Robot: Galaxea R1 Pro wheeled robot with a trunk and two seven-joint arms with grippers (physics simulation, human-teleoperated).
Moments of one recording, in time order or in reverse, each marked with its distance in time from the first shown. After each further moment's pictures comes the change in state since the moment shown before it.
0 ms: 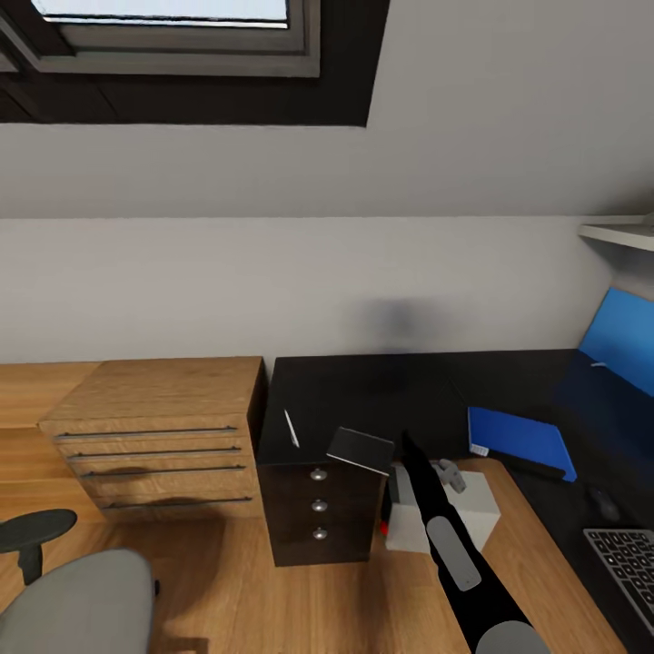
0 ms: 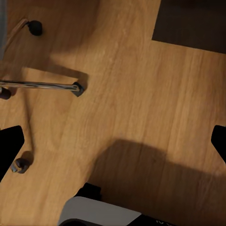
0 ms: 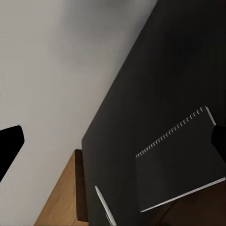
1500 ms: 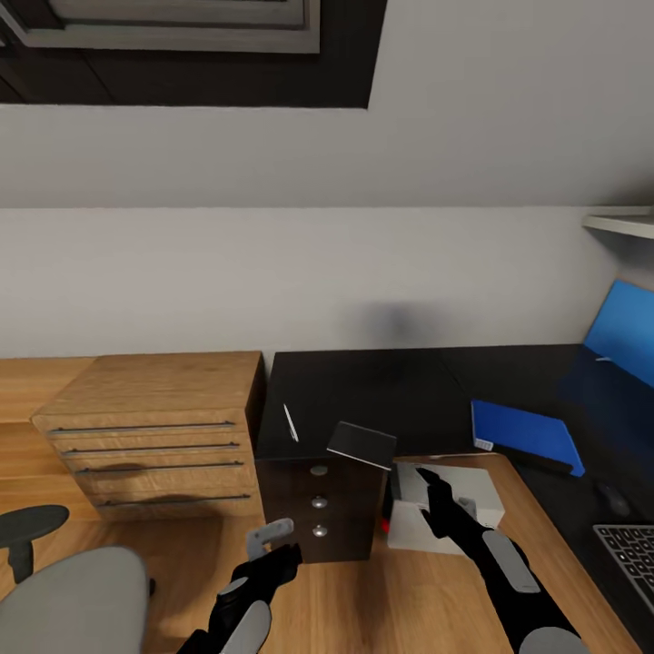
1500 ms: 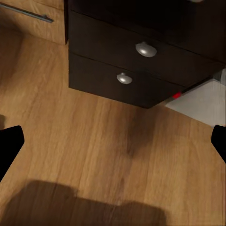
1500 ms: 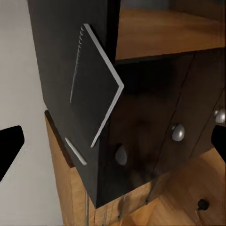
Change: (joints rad) left arm -0.001 0.015 0.151 -0.880 0.013 0.612 0.237; right arm -0.002 -0.109 -0.192 0.098 -0.313 0.573 -0.139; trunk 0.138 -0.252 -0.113
